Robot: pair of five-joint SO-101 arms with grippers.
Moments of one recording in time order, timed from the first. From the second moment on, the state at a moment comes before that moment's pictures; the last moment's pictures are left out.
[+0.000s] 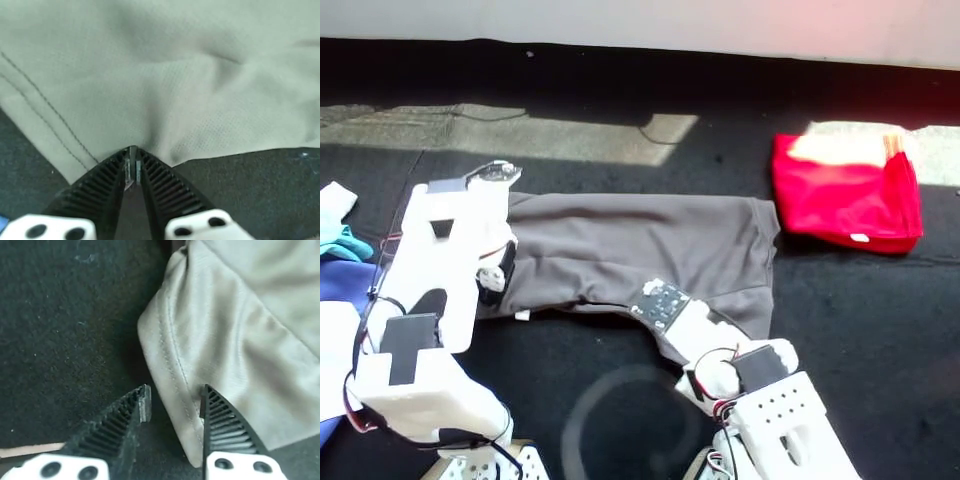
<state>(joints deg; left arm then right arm) -13.3 7.5 25.0 70.8 -16.1 -29.7 -63.7 75.9 70.9 32.3</state>
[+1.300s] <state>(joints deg) -13.1 4.5 34.9 58.4 -16.0 -15.8 -26.6 44.6 57.0 40.6</state>
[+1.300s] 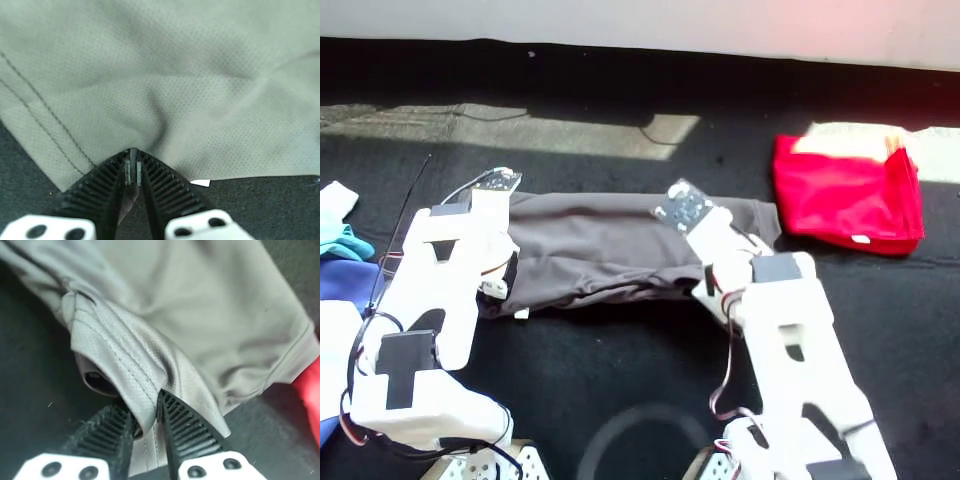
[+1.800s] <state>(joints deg) -13.1 4.5 34.9 58.4 -16.0 -12.7 14.7 5.5 56.9 29.8</state>
